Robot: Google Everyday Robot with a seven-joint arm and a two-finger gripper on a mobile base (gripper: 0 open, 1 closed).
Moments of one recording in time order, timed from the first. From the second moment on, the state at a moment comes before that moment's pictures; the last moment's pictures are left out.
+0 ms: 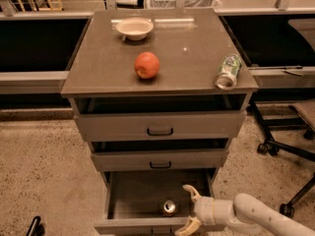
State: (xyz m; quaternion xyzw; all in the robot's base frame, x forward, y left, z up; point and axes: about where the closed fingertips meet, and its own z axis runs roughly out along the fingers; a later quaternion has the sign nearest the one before) arm 0.438 -0.087 0.362 -0.51 0.66 0.35 0.44
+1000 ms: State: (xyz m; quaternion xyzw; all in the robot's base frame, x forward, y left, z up) arm 0.485 -0.085 0.312 -0.47 0.70 0.27 0.46
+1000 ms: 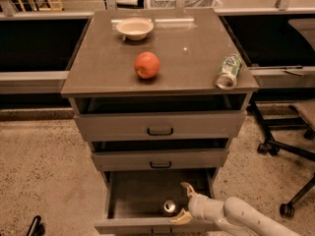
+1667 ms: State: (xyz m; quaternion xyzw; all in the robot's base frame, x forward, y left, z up) arm 0.500 -0.076 0.288 -0.49 0.68 0.27 0.48
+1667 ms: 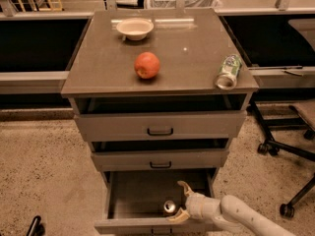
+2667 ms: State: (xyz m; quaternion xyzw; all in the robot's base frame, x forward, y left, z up) arm 0.510 -0.064 0.267 -0.49 0.65 0.30 0.50
